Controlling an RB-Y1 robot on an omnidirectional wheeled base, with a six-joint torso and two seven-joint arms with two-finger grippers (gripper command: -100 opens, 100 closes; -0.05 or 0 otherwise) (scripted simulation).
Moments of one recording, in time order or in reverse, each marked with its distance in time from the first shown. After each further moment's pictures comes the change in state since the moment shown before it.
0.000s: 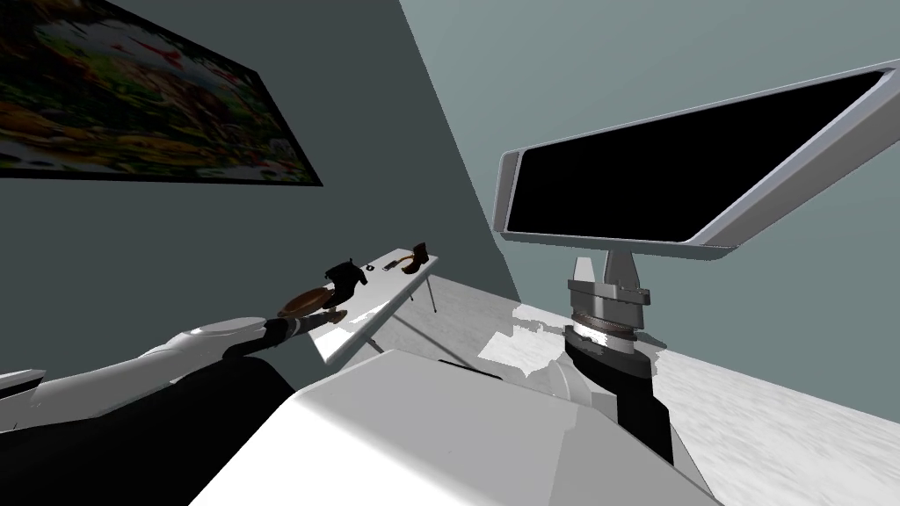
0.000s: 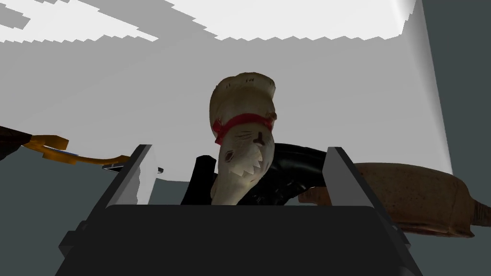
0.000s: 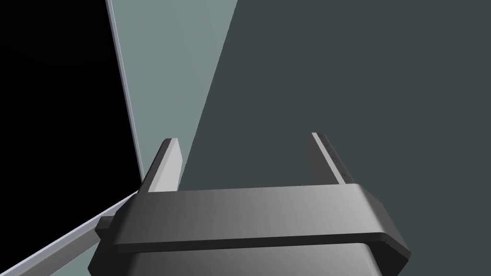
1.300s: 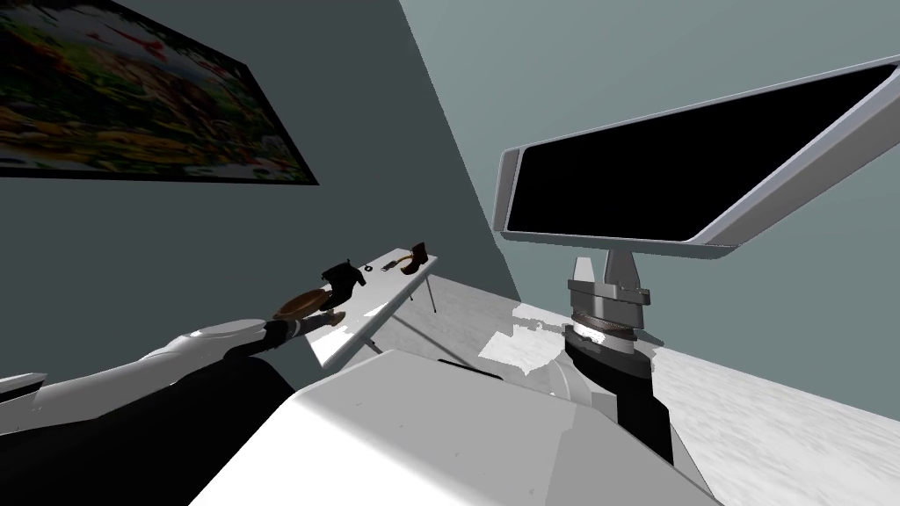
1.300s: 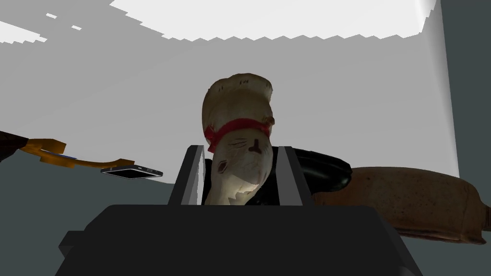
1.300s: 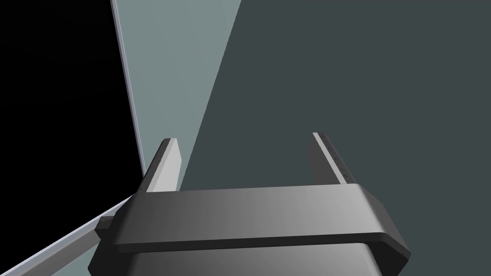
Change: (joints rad) left arm -0.006 -0.017 -0.003 0.007 0.000 0.003 -0.013; right arm 0.000 0.000 0.000 0.000 0.000 0.000 0.000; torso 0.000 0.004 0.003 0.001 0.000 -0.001
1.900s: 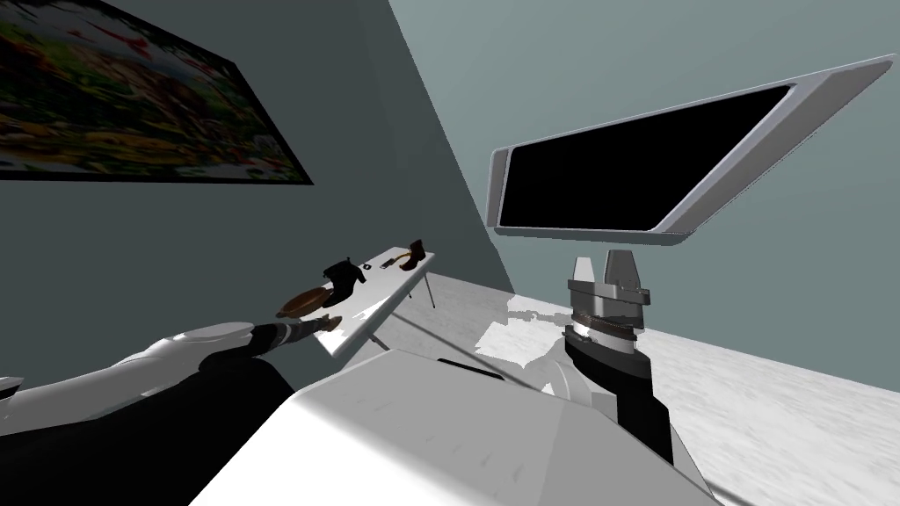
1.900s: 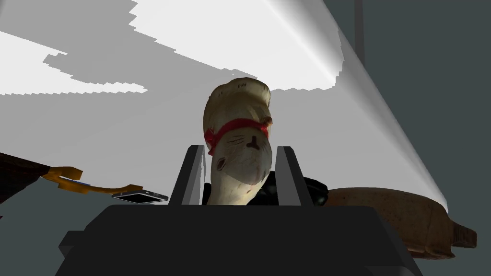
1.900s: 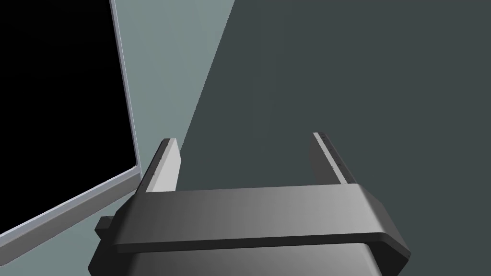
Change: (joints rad) left arm 0.060 0.015 0.032 0.024 -0.039 -0.107 0.057; right arm 0.000 0.000 0.000 0.000 0.000 0.000 0.000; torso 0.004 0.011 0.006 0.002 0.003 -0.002
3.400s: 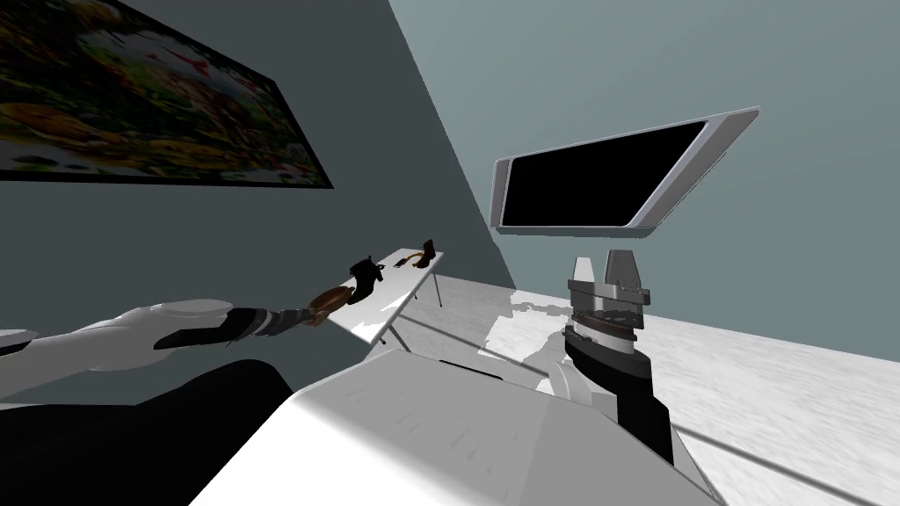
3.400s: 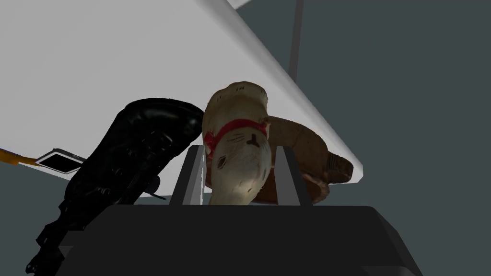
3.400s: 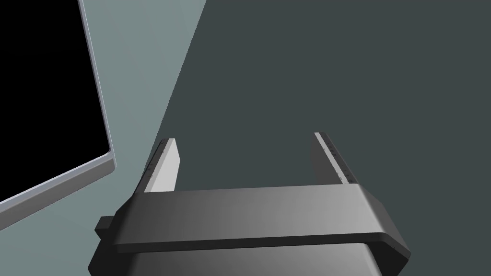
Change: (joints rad) left arm 0.106 0.200 0.037 0.093 0.041 -0.192 0.228; right arm 0.001 0.000 0.000 0.000 0.000 0.000 0.000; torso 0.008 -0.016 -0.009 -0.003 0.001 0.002
